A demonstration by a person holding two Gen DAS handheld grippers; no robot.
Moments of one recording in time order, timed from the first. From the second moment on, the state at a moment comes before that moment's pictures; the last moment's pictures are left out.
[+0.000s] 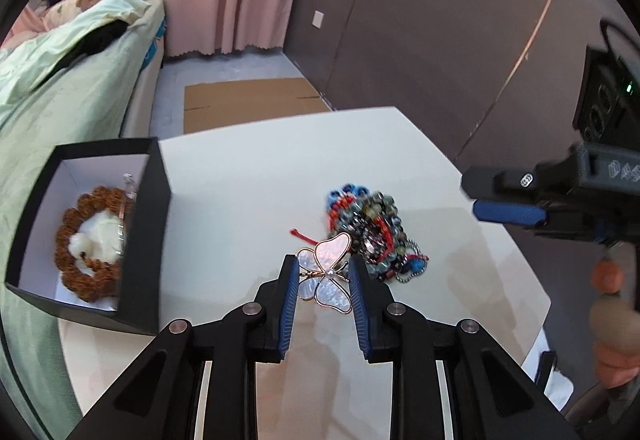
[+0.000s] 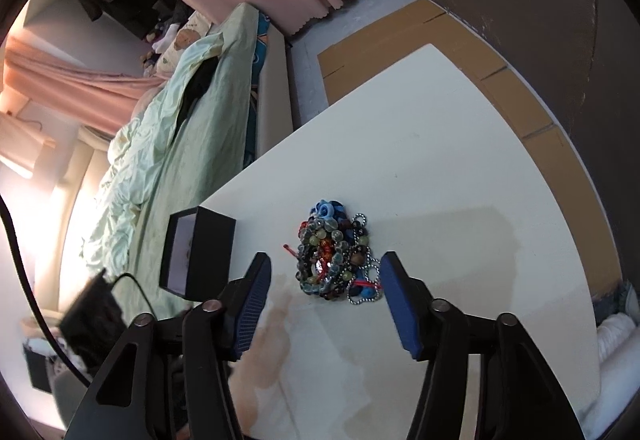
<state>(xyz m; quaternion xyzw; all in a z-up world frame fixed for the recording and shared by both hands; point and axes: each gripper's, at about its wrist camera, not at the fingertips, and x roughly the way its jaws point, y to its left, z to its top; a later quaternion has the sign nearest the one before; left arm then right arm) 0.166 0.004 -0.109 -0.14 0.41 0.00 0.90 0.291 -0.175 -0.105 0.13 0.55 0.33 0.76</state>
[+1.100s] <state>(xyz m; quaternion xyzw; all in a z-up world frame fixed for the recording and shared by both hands) 0.135 0.107 -0.072 -0.22 0.35 0.08 0.91 0.309 -0.134 -0.133 0.10 0.57 0.33 0.75</state>
